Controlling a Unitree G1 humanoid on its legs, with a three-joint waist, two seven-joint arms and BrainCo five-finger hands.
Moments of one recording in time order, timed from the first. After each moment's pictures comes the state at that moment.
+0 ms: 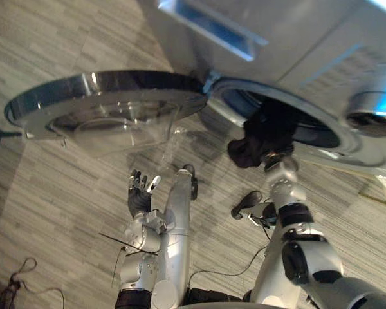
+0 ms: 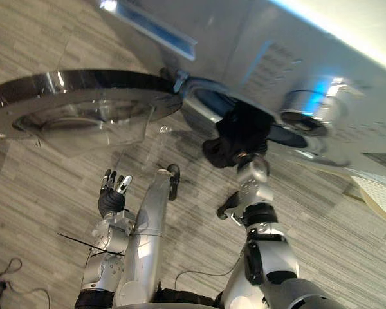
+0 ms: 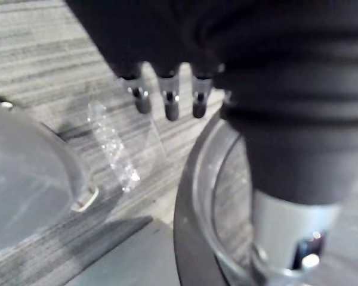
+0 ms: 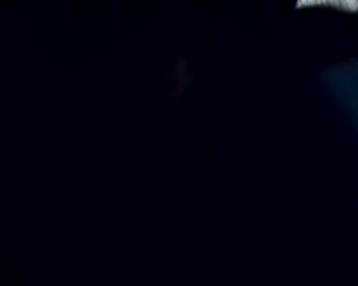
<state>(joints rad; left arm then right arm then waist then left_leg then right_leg) 0.07 -0.07 0.00 0.00 -0.51 -0.10 0.29 -0.73 -0.17 -0.24 0.65 0.69 -0.06 -0.37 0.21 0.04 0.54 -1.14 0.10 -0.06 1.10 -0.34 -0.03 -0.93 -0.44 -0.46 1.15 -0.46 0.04</state>
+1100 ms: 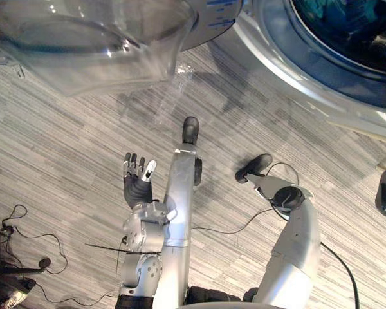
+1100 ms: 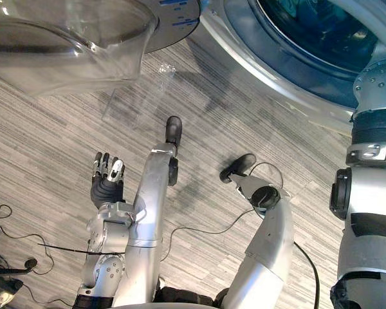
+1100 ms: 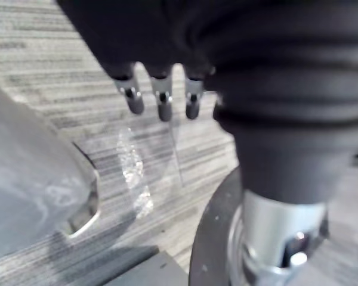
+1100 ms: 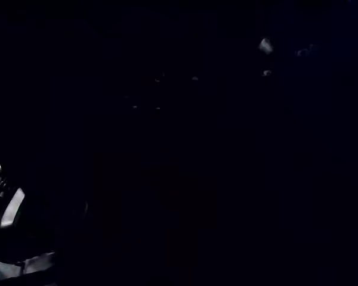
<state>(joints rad) 0.11 -0.06 -0.11 -0.24 -0.58 -0.14 0.39 -1.28 -0.76 -0.01 0.71 1.28 -0.33 -0.48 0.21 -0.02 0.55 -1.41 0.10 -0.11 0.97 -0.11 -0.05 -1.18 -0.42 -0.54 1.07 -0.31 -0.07</state>
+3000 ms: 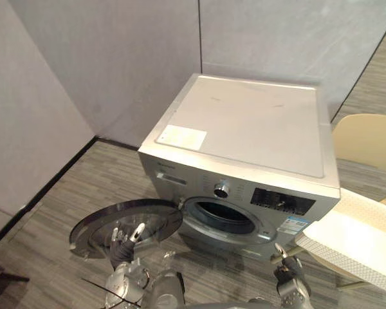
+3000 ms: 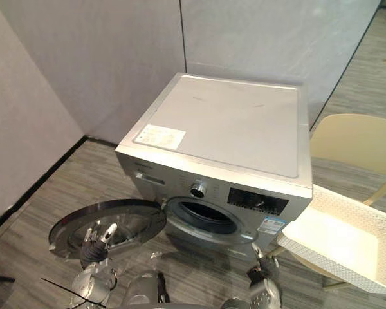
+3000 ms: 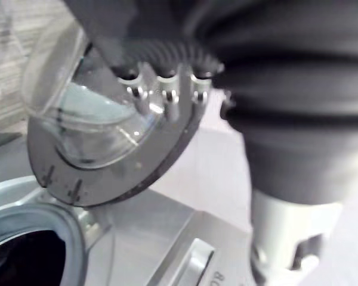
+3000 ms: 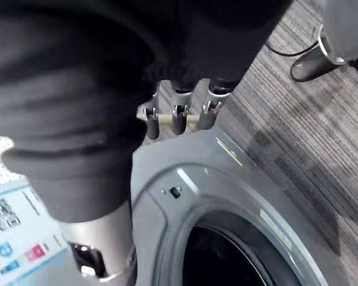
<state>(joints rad) 0.39 -0.08 0.12 0.00 -0.46 -0.04 0.18 0.08 0.08 -0.39 0.68 0.56 -0.03 -0.24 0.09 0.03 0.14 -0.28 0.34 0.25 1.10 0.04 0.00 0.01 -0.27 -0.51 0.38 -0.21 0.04</state>
